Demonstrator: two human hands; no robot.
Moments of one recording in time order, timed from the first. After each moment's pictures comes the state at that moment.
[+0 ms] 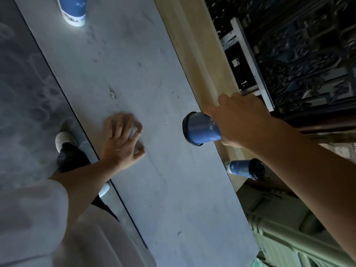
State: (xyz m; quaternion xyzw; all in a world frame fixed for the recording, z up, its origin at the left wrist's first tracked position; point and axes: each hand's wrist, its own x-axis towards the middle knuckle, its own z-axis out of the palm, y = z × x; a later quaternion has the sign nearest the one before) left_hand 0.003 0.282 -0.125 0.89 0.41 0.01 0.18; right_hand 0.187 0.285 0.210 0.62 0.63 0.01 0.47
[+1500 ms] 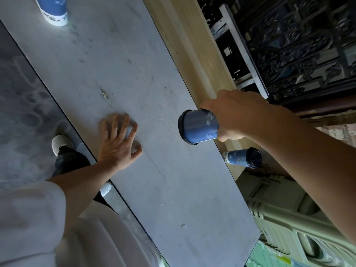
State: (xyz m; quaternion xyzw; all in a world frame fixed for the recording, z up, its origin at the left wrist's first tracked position) left_hand 0.003 0.286 -0.119 0.90 0.40 -0.04 0.19; right_hand 0.178 0.292 0.226 0.67 0.55 -0.10 0.48
